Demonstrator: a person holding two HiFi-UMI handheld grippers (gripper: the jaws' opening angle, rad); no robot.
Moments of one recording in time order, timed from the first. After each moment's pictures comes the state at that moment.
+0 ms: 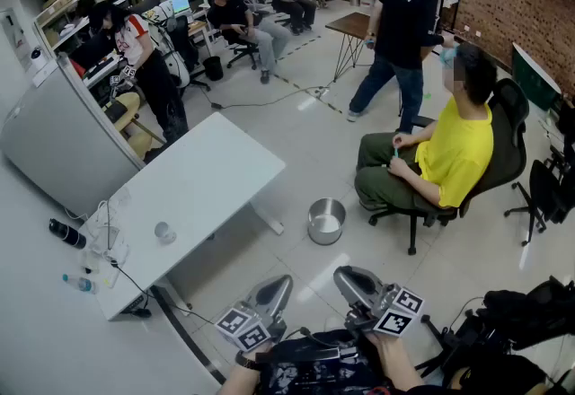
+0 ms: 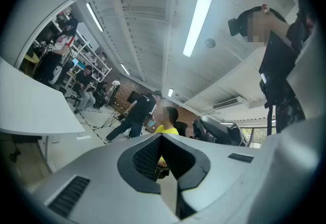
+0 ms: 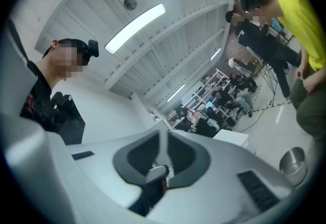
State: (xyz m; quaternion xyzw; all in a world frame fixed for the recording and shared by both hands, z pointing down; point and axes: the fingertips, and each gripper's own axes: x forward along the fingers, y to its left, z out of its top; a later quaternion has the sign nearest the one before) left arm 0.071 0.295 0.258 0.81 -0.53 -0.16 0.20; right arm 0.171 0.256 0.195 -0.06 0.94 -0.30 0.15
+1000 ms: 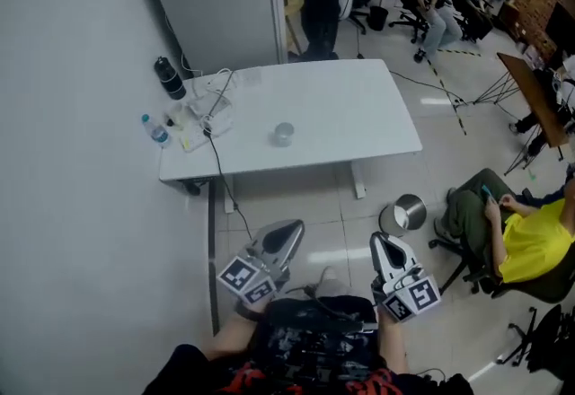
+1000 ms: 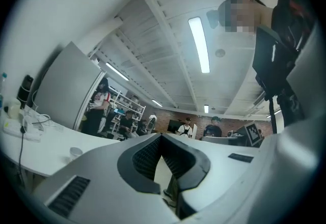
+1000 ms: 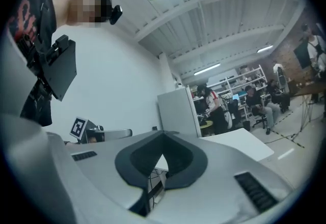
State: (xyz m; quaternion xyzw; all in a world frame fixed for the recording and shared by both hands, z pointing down) left arm -0.129 0.466 0.247 0.66 -0.73 -0.17 0.06; right arm -0.024 0.352 0.236 0.02 1.00 -0.09 -0.02
